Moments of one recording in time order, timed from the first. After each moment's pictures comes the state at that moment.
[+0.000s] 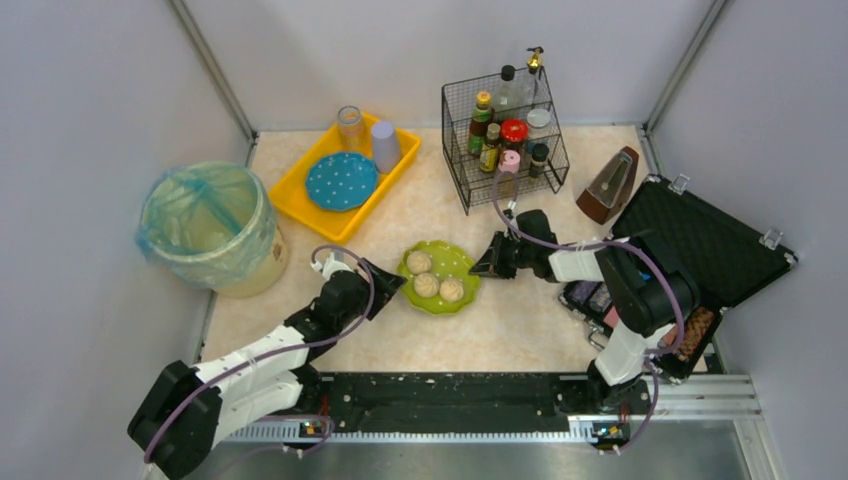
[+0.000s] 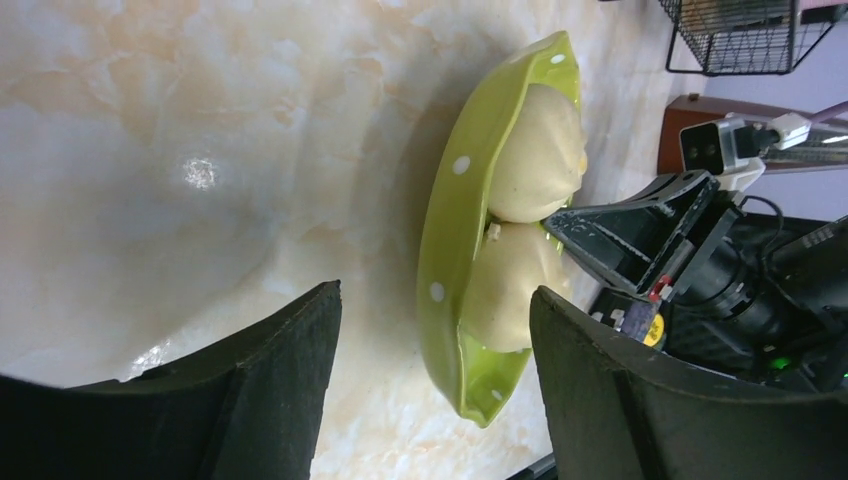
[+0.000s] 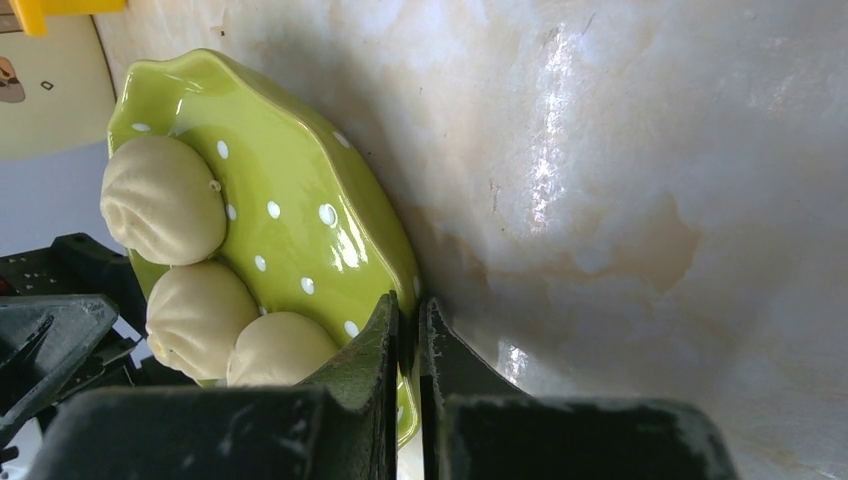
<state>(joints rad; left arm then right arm) -0.63 0.91 0.23 0.12 -0.12 -1.26 0.42 1.72 0.69 0.25 -0.51 0.75</state>
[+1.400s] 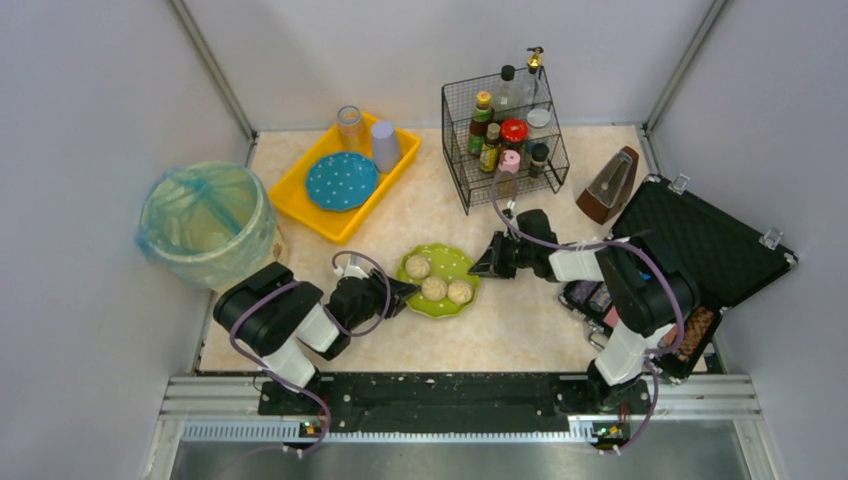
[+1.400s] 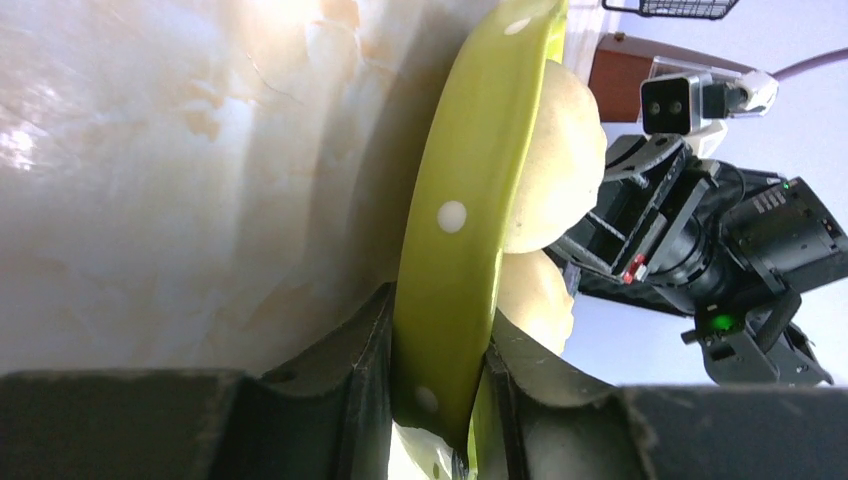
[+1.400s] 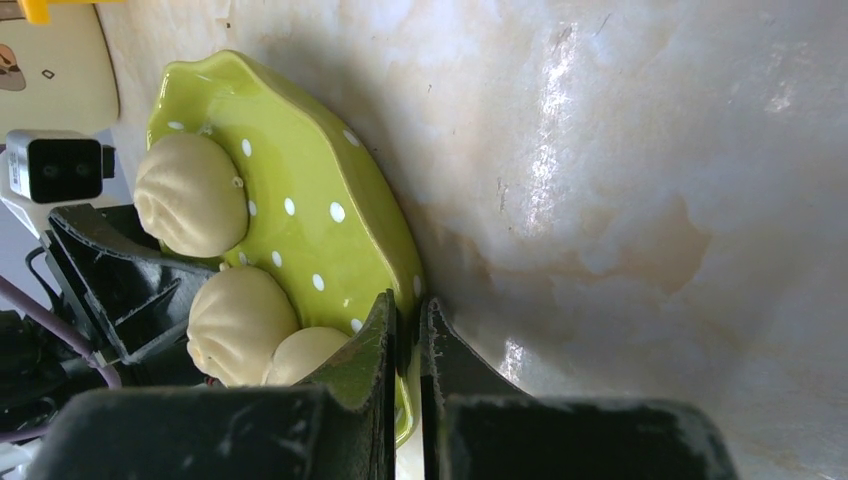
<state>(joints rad) -0.58 1.64 0.11 1.13 0.13 -1.41 0.42 1.72 0.69 0.24 -0.52 0.73</state>
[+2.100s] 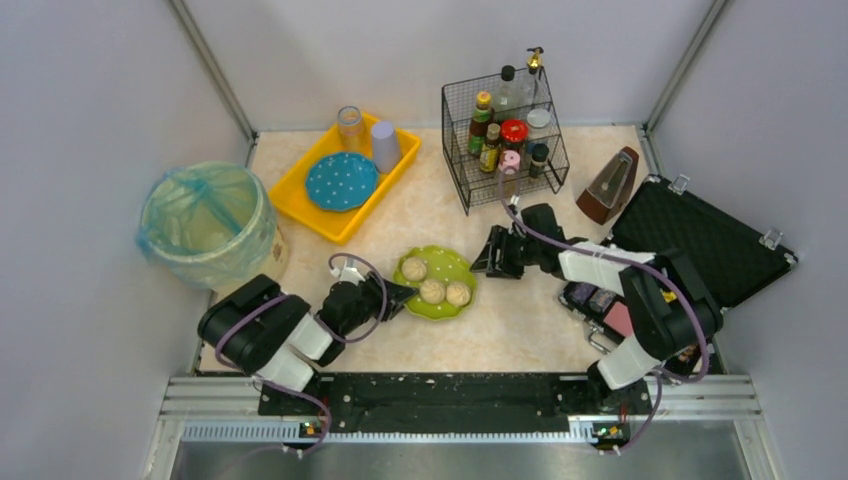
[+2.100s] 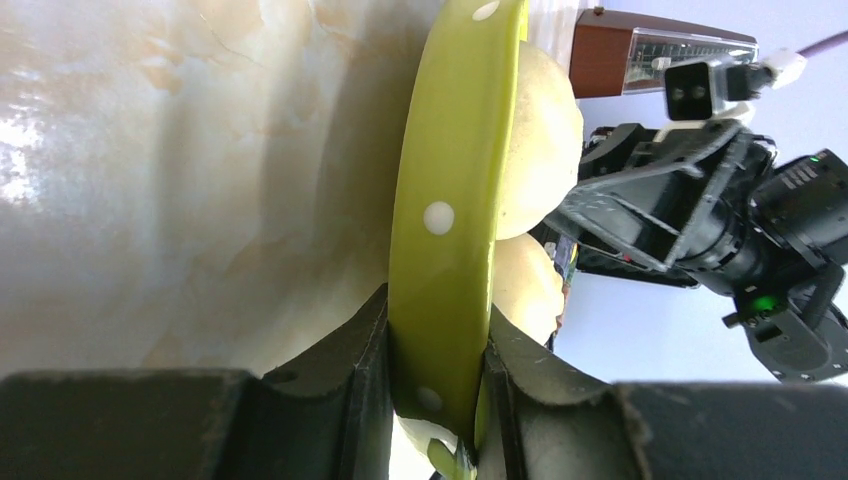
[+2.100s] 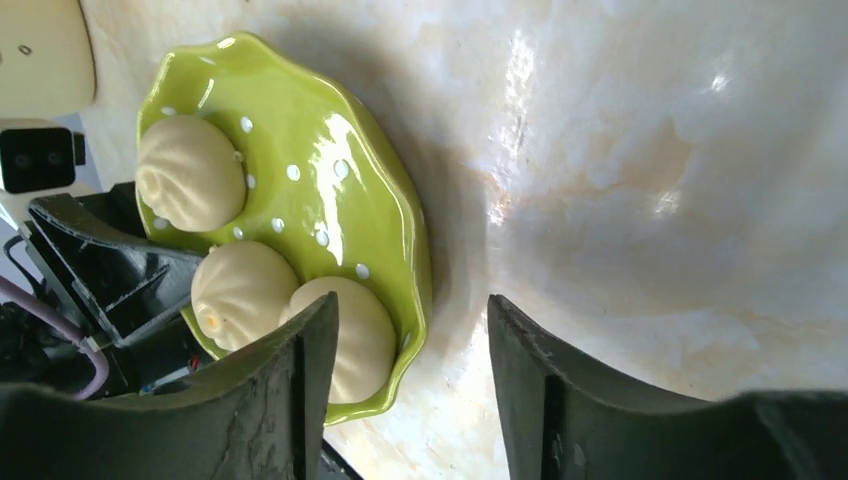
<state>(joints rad) -0.57 1.58 0.05 1.19 0.16 -1.36 0.42 1.59 0.72 0.03 -0.48 0.66</state>
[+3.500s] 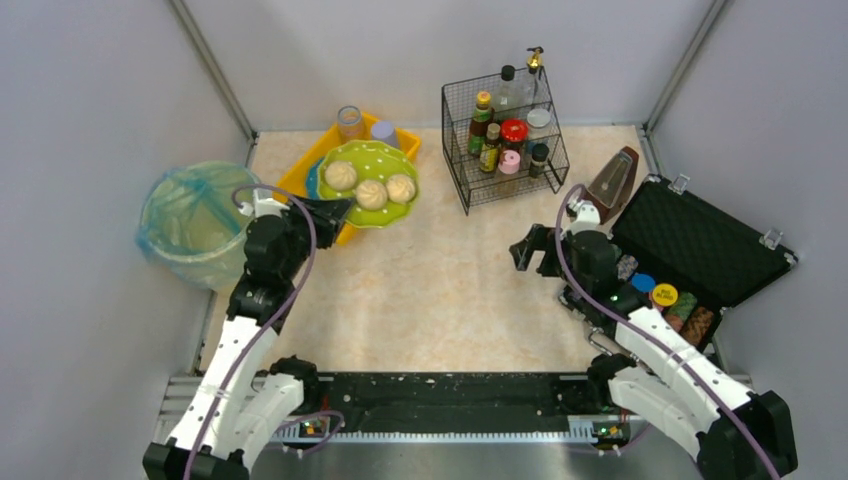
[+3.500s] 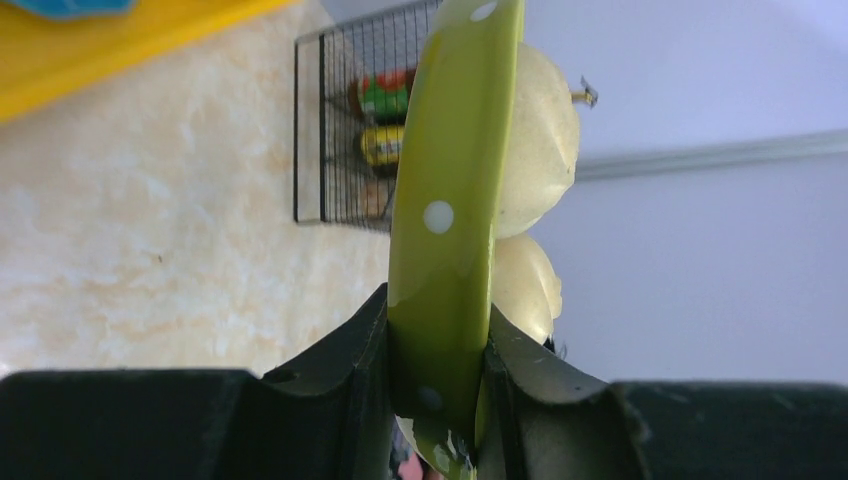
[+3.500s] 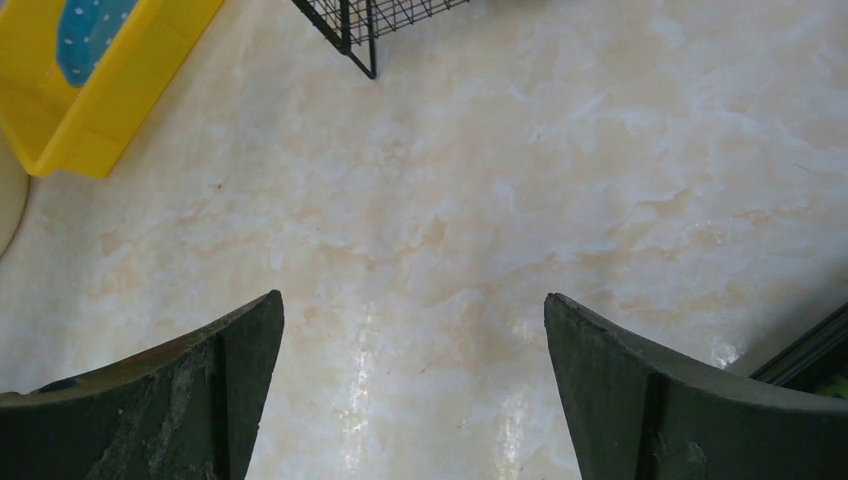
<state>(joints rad) -0.24 0.76 0.69 -0.07 0.12 -1.23 0.42 0.84 0.49 -0.07 0.05 0.47</state>
